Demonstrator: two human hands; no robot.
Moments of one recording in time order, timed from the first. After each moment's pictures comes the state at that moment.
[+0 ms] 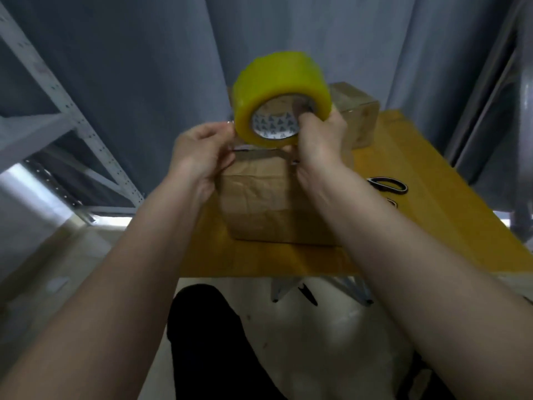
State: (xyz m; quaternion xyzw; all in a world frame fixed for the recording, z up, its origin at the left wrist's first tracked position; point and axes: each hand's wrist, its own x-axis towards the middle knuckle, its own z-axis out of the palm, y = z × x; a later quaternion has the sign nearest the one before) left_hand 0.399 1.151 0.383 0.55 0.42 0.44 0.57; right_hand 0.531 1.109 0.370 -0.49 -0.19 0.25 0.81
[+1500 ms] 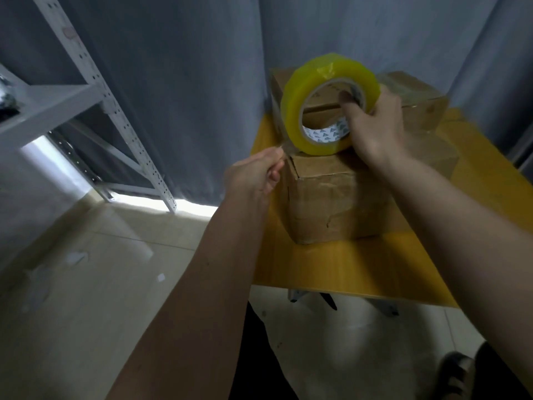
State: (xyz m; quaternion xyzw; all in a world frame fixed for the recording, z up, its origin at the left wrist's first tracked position) left_hand 0.398 1.195 0.326 0.34 0.43 0.46 0.70; right_hand 0.558 1.154 0.357 -0.70 -0.43 0.05 0.57
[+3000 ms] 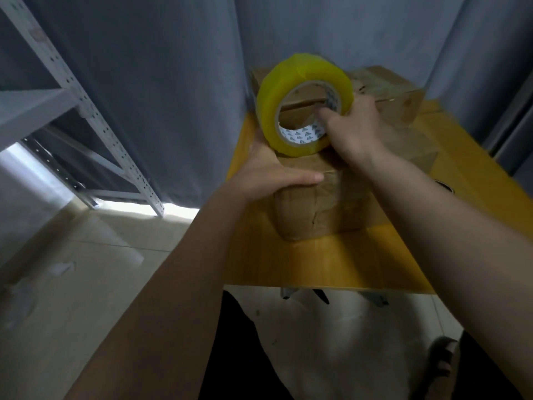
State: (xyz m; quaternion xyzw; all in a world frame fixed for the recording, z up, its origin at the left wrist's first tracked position) left_hand 0.418 1.216 0.315 0.78 0.33 0.26 0.47; right_hand 0.559 1.151 0.351 -0.72 -0.42 0.07 0.55
